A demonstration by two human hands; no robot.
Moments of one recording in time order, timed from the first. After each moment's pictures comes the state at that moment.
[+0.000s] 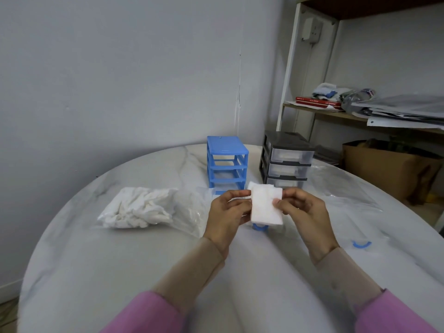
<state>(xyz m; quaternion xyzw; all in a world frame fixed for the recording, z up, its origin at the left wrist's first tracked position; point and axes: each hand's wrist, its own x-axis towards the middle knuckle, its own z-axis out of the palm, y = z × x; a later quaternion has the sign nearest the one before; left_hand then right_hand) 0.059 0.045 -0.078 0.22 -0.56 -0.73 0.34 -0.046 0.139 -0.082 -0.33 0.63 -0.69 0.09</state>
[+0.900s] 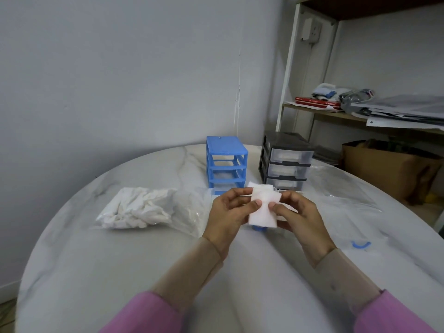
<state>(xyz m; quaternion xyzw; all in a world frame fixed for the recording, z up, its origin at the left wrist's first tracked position) 0.058 0.044 -0.079 0.18 -0.57 -0.72 0.34 -0.044 0.138 -0.086 -0.34 0.62 -0.68 0.16</state>
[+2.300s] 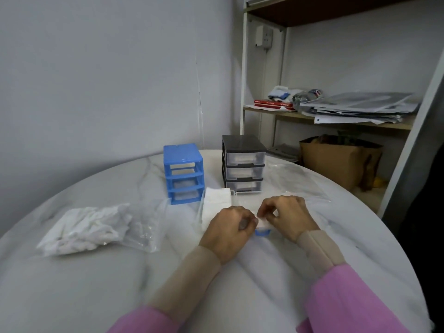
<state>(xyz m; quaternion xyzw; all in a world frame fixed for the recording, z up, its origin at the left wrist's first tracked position) -0.005 0.069 -0.104 0.10 -0.93 -0.25 0.26 -0.117 0.179 -0.079 -0.47 0.86 -0.21 -0.07</state>
